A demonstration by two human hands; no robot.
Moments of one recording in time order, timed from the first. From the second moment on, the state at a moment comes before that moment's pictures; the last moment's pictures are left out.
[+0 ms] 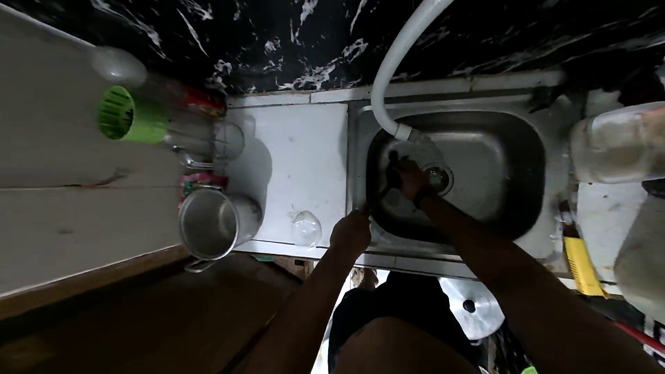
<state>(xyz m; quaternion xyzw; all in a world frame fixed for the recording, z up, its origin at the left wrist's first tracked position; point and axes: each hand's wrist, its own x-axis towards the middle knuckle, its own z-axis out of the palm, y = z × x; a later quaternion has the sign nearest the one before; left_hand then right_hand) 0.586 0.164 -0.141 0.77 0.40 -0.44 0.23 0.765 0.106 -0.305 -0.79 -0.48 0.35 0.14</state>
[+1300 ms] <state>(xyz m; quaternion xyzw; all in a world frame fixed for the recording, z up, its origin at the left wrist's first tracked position) 0.561 0.144 -0.145 0.73 0.51 -0.16 0.42 0.696 0.051 -0.214 -0.67 0.00 0.51 0.55</state>
